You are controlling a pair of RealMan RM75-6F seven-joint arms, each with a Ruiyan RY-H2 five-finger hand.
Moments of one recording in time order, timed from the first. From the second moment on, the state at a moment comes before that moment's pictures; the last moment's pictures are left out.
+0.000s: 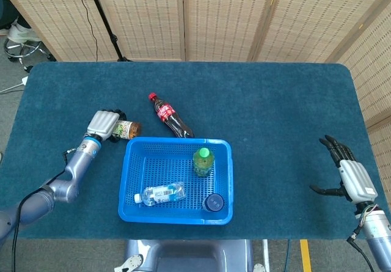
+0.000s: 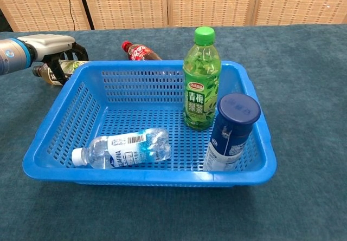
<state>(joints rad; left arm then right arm) -0.86 -1.65 -0.16 -0.87 1.10 0.67 0.07 0.24 -0.98 0.09 -1.71 -1.44 1.24 0.39</state>
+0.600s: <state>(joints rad) -0.77 -1.37 -0.22 -1.28 1.36 1.03 -0.16 0.24 -0.98 0.09 -1.72 -1.45 1.24 0.39</state>
